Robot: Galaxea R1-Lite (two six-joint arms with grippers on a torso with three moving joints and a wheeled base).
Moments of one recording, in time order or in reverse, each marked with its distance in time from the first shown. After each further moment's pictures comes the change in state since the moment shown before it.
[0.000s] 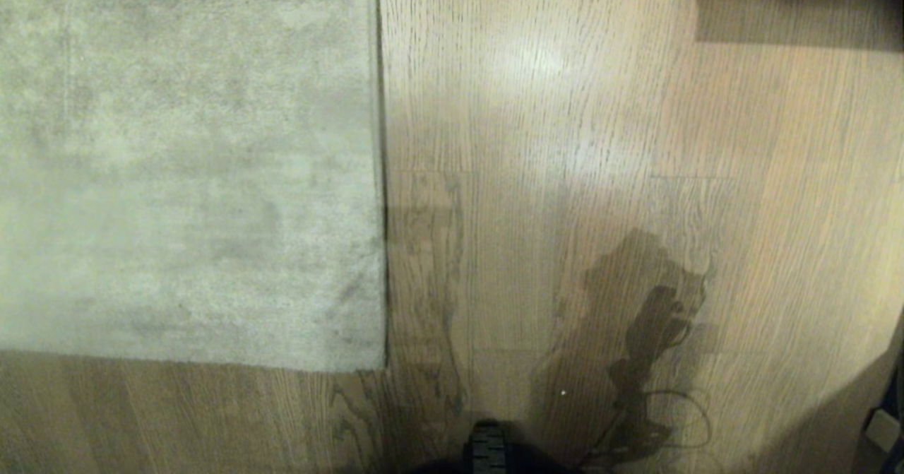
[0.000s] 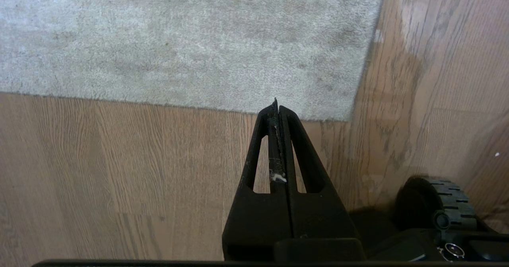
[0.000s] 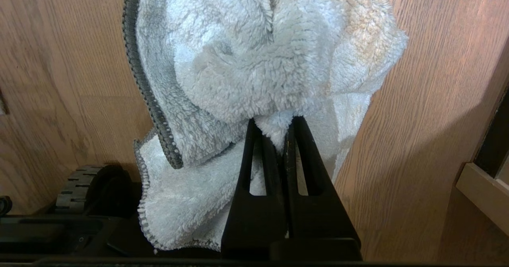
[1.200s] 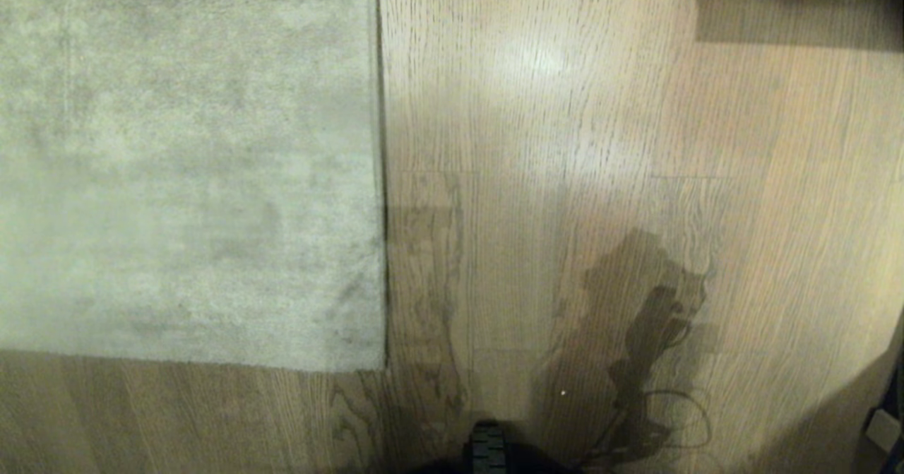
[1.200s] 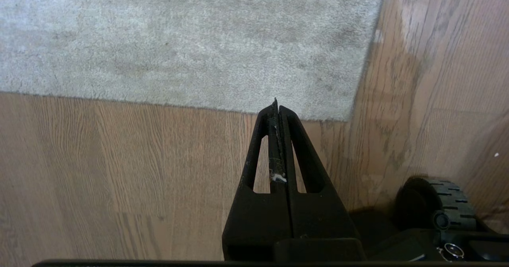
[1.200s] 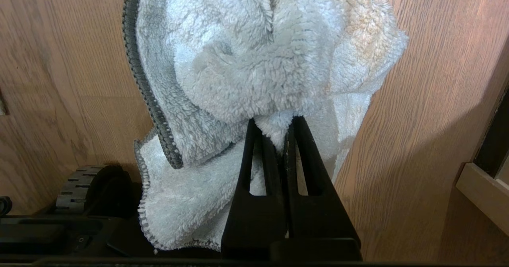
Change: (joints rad) left arm 0.000 0.000 0.000 0.000 0.001 -0.003; right arm 0.000 0.000 0.000 0.000 0.000 0.000
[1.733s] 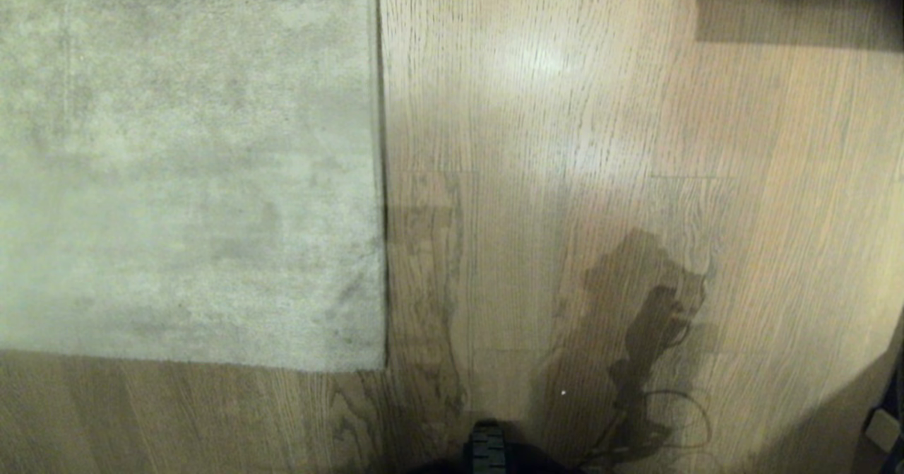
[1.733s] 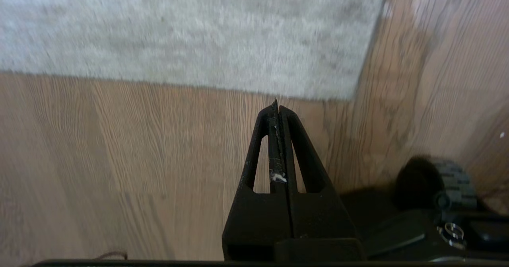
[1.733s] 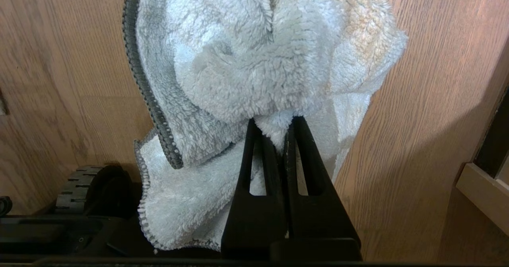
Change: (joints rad) left arm -0.002 0.074 -0.007 0.026 -0.002 0.003; right arm 0.000 0.000 0.000 0.000 0.000 0.000
